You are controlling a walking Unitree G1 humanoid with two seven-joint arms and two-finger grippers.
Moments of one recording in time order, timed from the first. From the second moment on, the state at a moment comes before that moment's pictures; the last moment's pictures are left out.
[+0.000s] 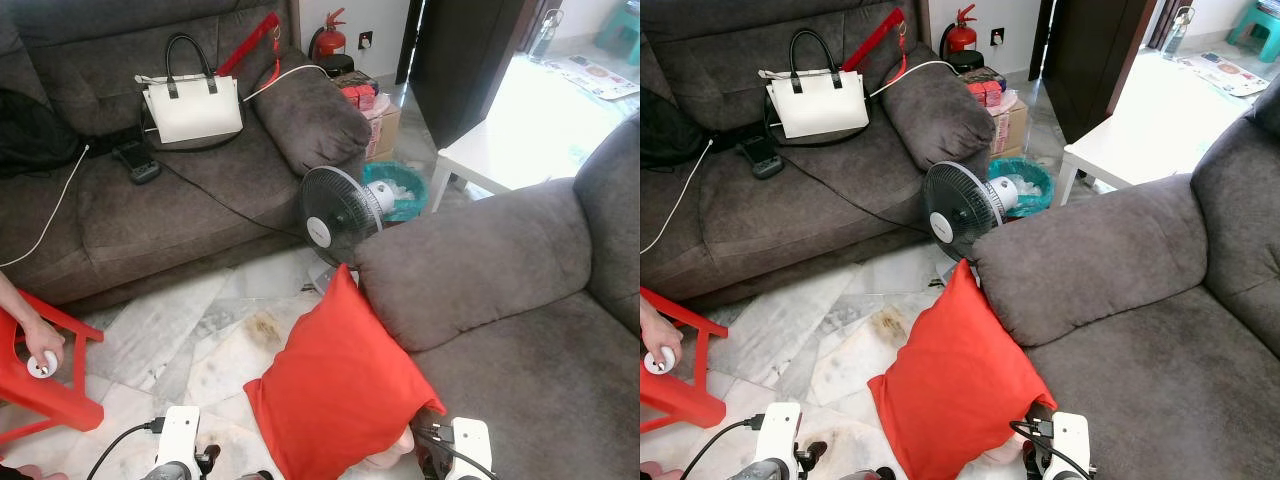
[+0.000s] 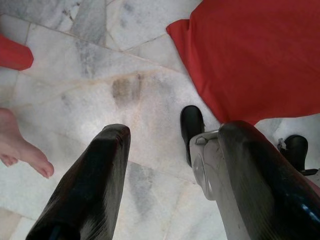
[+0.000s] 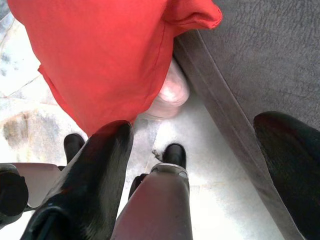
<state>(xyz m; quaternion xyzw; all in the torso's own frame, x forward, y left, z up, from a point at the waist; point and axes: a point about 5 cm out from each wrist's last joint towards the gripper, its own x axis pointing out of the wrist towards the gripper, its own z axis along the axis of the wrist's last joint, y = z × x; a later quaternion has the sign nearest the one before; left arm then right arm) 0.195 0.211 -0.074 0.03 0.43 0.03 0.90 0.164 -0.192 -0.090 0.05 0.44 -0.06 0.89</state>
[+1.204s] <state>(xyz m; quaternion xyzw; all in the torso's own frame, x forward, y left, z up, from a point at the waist) 0.195 0.216 -0.073 0.03 0.43 0.04 0.90 0.170 -0.187 -0.088 0.05 0.43 -0.05 0.90</state>
